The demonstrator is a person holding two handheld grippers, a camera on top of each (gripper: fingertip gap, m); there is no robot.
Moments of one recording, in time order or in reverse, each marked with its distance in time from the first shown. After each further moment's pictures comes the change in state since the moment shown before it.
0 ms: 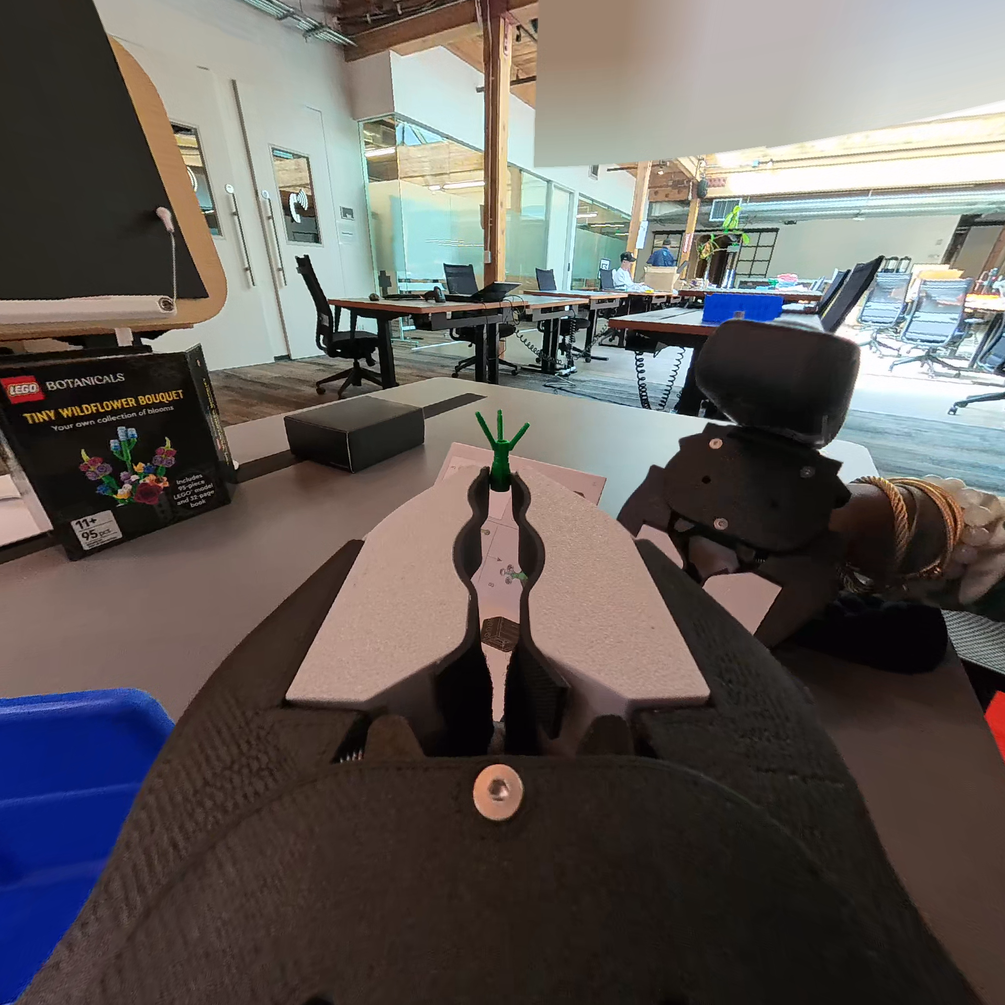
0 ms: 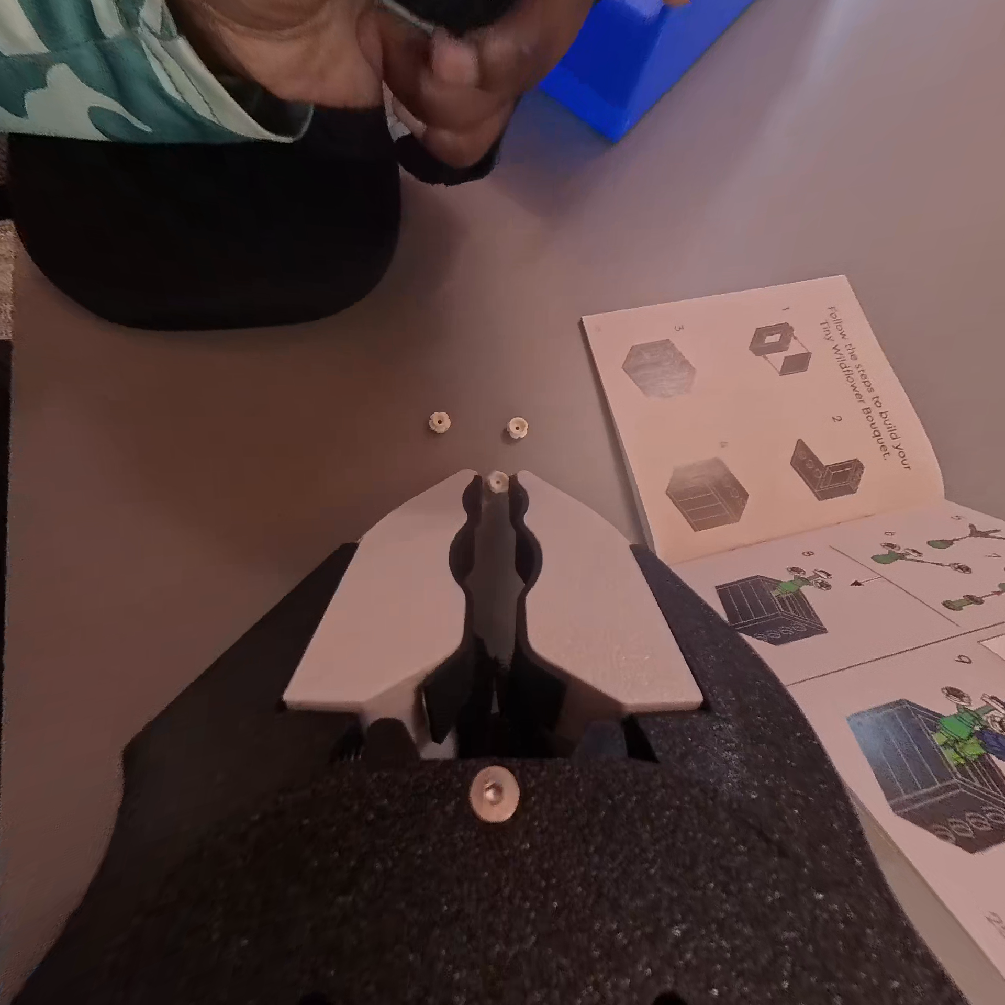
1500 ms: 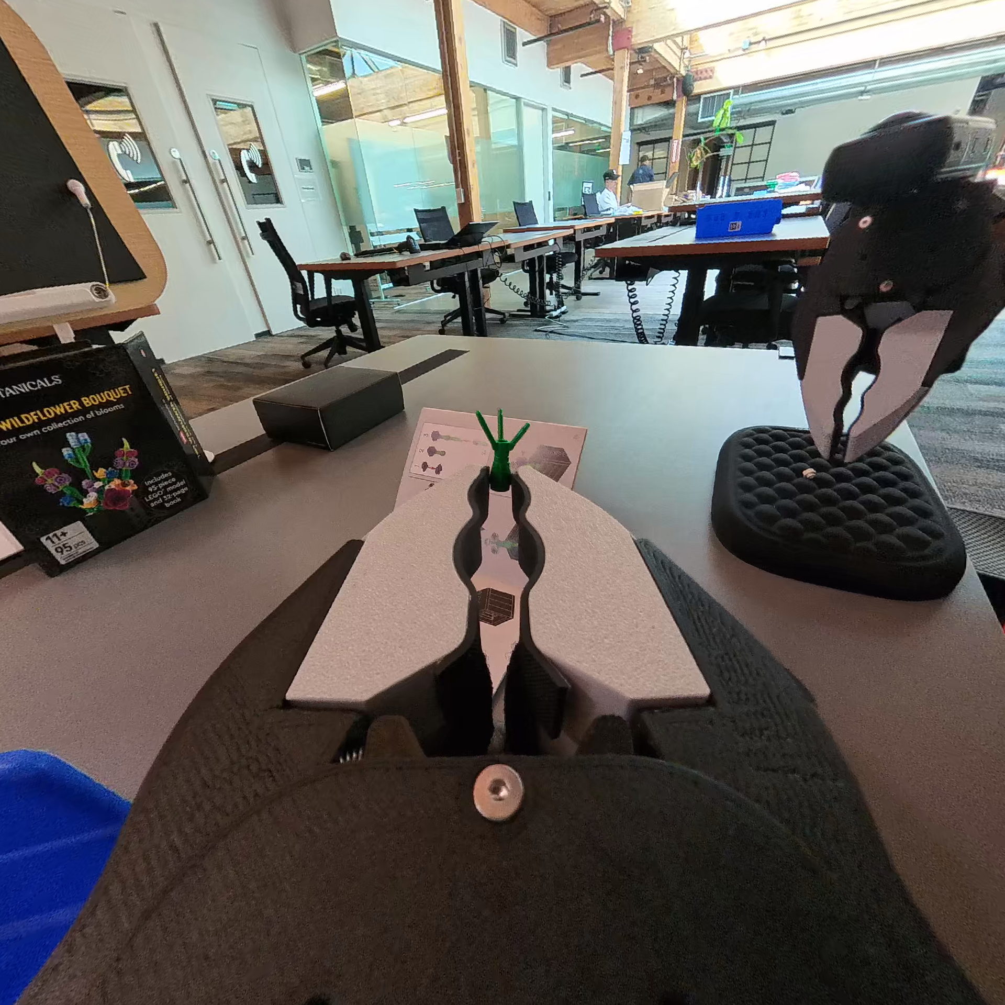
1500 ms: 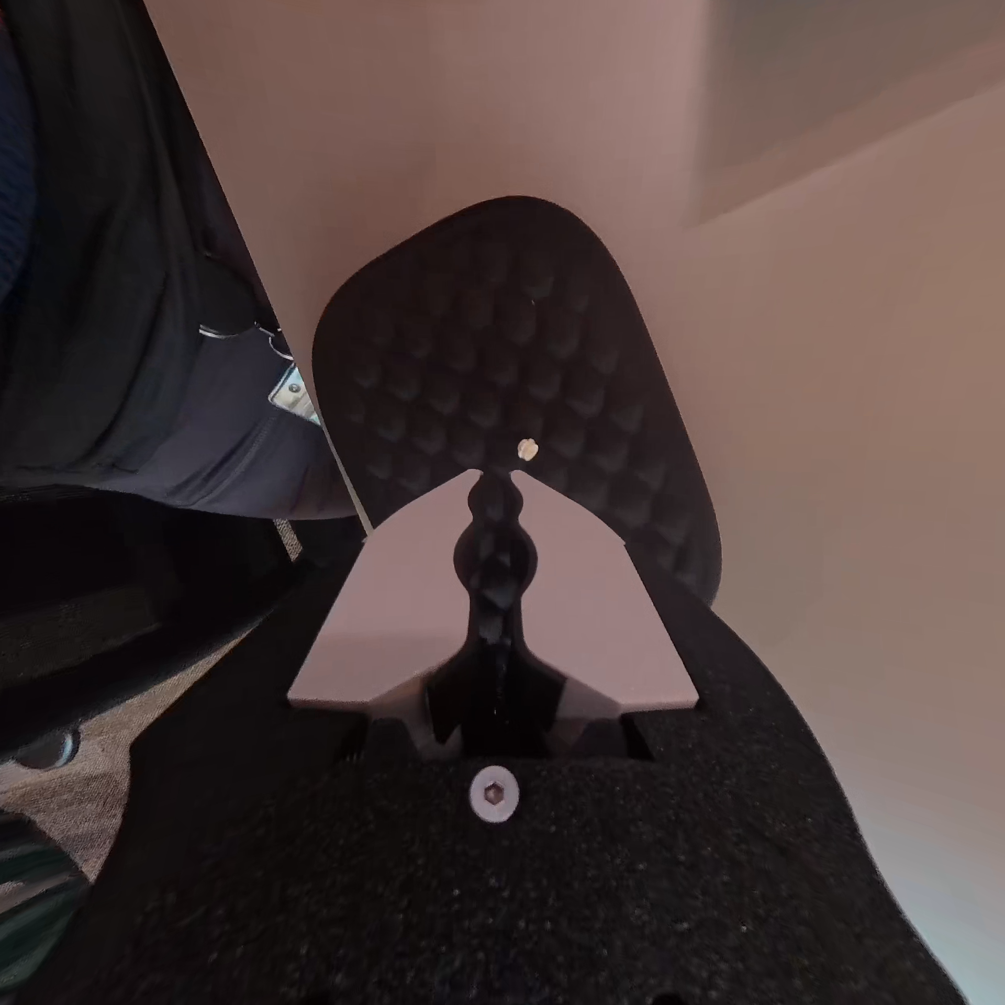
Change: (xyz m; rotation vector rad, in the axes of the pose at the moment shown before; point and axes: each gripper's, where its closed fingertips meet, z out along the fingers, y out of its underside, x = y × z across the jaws) left arm 0.016 0.019 0.009 -0.105 0.046 0.102; right arm -0.044 0.136 -0.173 -0.378 -0.083 0.260
